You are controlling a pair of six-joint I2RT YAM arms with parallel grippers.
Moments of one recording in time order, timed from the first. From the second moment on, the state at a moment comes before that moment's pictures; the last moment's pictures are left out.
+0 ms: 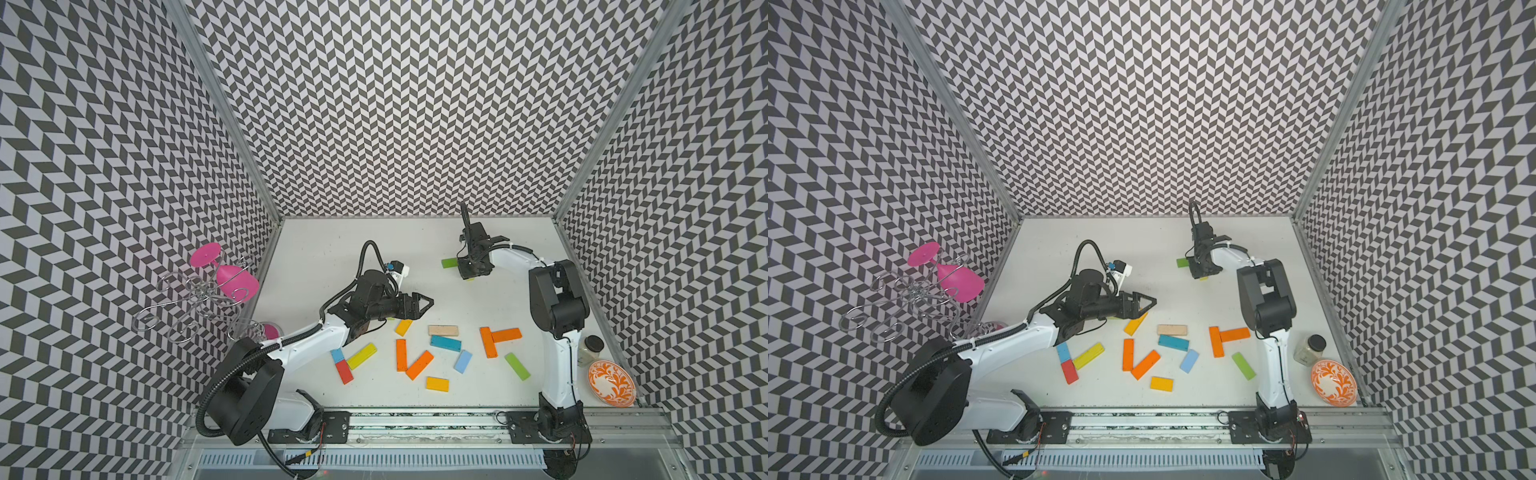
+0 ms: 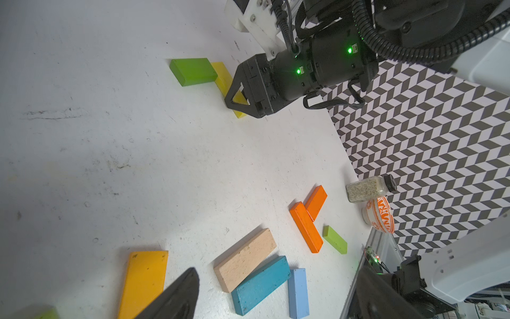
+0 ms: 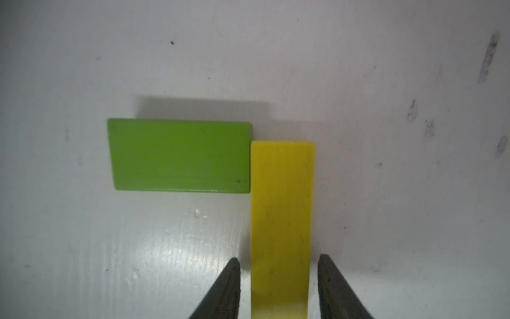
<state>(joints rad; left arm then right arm) -0.63 1.37 0.72 0.16 0.46 -0.59 0.30 2.14 1.60 -0.67 0.05 0.06</state>
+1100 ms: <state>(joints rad) -0.63 1.37 0.72 0.16 0.46 -0.59 0.29 2.14 1.60 -0.67 0.02 0.10</state>
